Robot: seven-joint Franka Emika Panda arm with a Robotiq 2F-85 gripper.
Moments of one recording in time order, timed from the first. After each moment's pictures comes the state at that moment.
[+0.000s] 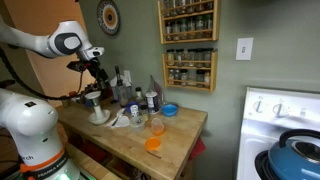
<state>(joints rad) 0.08 -0.81 0.24 -2.76 0.12 2.25 0.32</state>
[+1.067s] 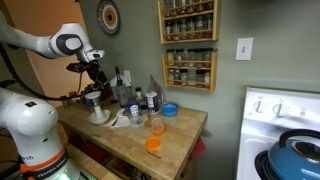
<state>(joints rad) 0.09 -0.78 0.25 -2.75 0.11 2.19 0.31</state>
